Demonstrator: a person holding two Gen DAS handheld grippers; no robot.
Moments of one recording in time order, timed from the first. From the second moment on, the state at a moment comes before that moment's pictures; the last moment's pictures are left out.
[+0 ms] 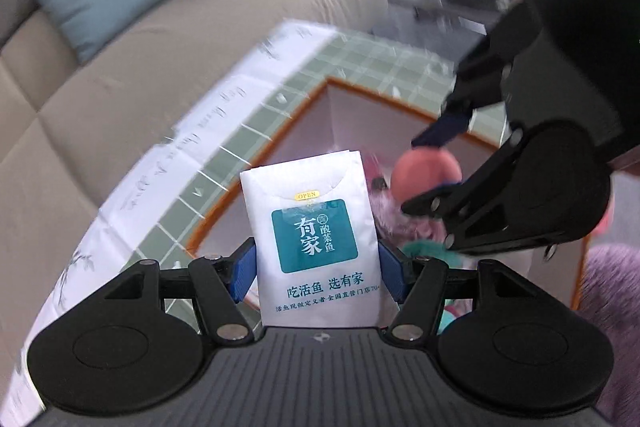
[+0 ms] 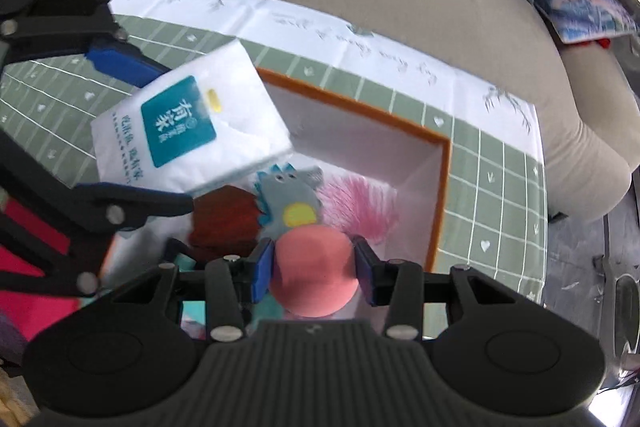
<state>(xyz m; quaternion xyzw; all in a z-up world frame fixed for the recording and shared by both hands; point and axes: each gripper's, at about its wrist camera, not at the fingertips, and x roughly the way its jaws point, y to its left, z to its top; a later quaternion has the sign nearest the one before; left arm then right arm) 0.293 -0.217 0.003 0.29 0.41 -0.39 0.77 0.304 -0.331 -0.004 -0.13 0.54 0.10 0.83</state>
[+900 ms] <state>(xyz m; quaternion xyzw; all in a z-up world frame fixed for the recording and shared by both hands) 0.295 -0.234 -0.041 0.39 0.40 -0.38 0.74 0.279 -0.330 -0.043 -0.16 0.47 0.03 0.87</state>
